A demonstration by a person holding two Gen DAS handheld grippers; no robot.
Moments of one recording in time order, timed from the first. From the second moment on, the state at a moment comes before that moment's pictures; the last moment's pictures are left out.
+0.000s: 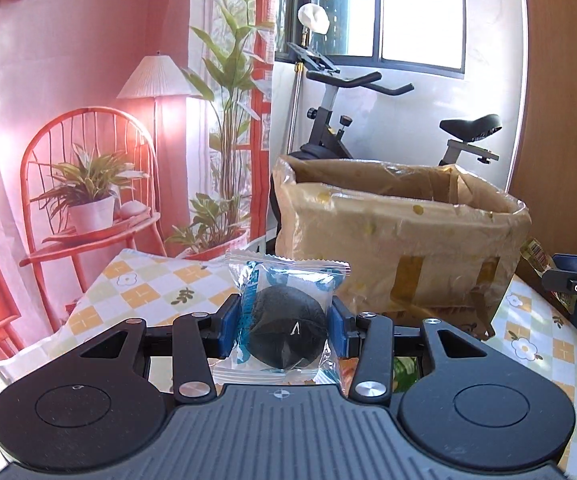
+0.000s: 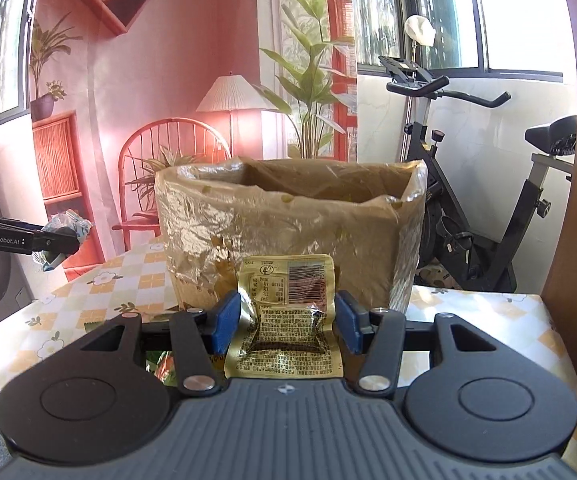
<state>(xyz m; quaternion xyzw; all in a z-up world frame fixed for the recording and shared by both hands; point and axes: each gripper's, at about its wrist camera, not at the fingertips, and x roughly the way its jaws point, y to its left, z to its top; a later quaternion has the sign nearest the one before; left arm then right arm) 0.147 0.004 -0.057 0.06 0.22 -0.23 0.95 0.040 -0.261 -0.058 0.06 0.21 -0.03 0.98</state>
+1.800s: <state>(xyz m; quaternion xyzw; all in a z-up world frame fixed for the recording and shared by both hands) 0.154 0.006 -0.017 0.05 0.27 -0.16 0.95 0.081 -0.275 -0.020 0.11 0.24 -0.02 0.97</state>
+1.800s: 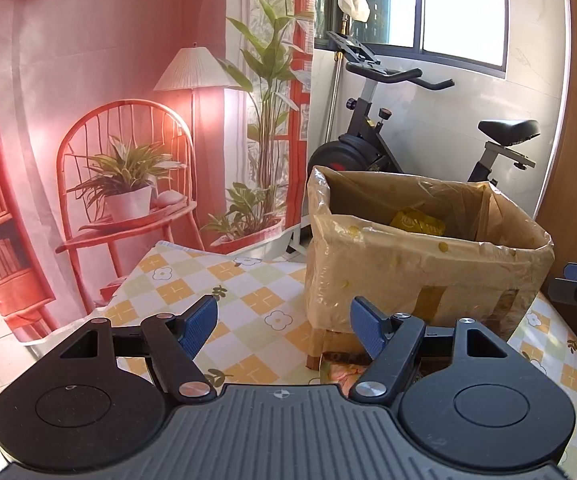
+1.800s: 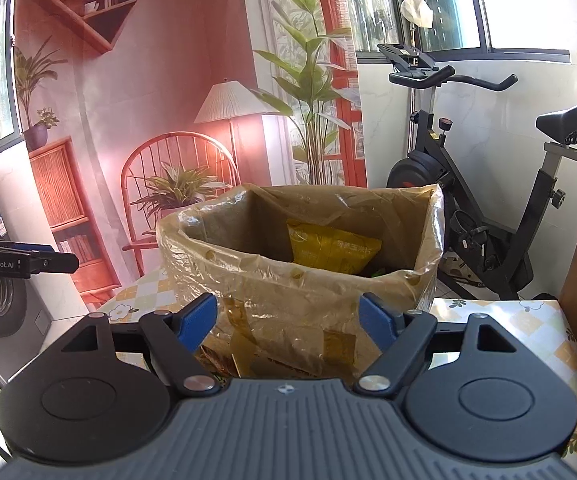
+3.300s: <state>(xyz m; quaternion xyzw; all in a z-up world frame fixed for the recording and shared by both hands) 0.110 0.013 -0.130 0.04 0.33 -0.14 0.93 0.039 -0.235 -0.155 0.11 0.35 -0.02 0.93</state>
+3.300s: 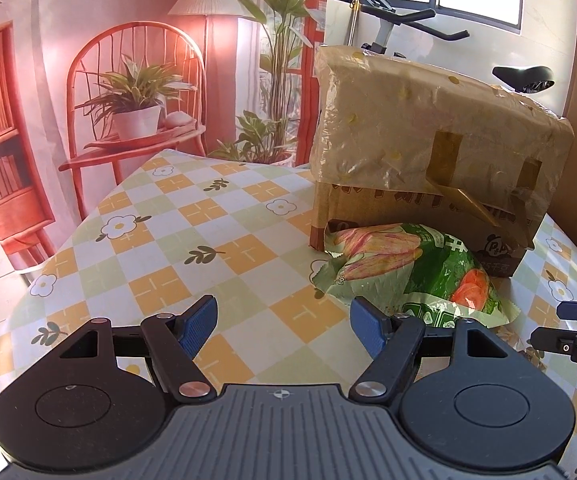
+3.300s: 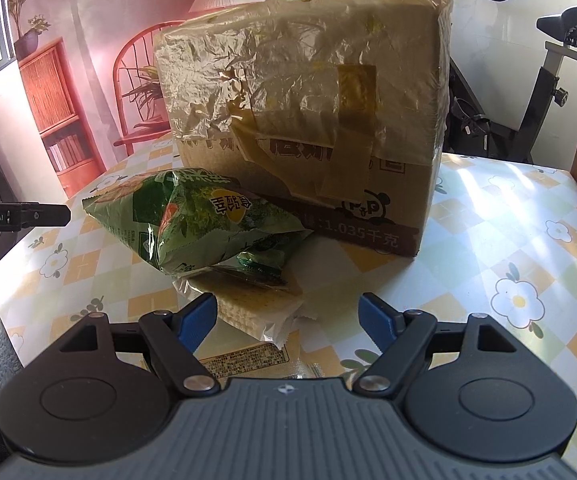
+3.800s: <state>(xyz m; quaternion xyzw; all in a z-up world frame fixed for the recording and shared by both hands) 0.108 0.012 -0.136 0.05 0.34 -0.15 0.93 0.034 -0.230 -0.162 0.11 0.37 0.00 0.92</state>
